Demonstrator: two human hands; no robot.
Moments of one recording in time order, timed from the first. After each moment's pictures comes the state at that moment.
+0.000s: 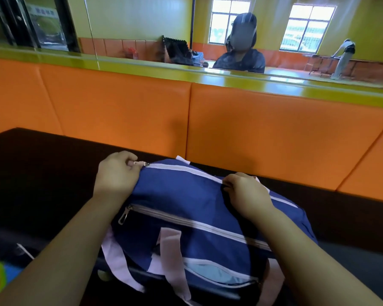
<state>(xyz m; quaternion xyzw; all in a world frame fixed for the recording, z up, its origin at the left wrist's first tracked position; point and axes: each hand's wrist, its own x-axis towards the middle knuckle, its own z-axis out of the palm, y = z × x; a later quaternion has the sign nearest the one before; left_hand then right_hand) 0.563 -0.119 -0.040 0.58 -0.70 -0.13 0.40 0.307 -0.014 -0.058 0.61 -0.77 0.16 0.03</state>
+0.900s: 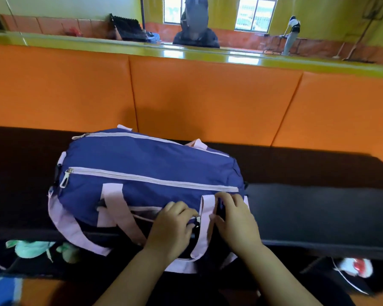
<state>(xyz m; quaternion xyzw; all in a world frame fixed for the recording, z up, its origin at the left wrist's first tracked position) 0.443 0.074 -0.169 0.24 -0.92 -0.12 0.29 0.294 0.171 -0.147 0.50 -0.83 0.24 -0.01</state>
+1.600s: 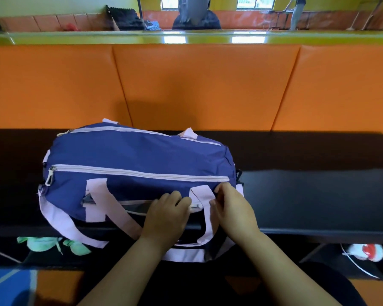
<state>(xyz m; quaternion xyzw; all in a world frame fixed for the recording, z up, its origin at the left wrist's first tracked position) 0.420 0.079 -0.174 0.27 -0.92 0.03 0.27 0.269 0.175 -0.154 0.46 -0.82 0.32 -0.07</state>
